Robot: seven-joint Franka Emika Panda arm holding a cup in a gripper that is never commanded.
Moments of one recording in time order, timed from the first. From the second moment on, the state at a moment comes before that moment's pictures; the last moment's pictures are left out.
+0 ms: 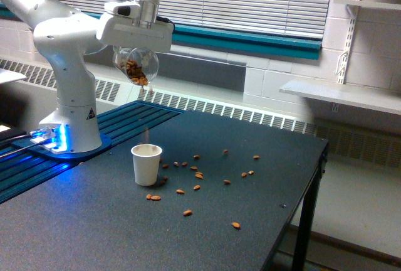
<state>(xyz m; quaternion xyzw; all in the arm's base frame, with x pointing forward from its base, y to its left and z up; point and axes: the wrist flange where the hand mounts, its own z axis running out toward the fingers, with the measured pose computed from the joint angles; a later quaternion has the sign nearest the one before) 0.222 -0.001 0.402 0.79 -0.61 0.00 0.07</state>
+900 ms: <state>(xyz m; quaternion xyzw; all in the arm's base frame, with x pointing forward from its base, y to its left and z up) 0.228 -0.025 0.387 0.77 -0.64 -0.02 0.08</state>
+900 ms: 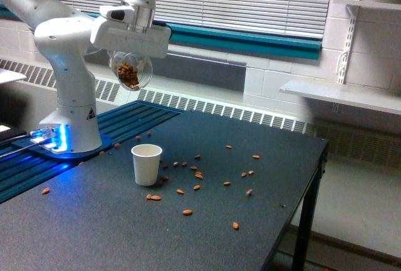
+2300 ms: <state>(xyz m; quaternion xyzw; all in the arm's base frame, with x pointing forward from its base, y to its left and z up) 0.251 -0.041 0.330 0.77 -0.62 -0.06 0.11</state>
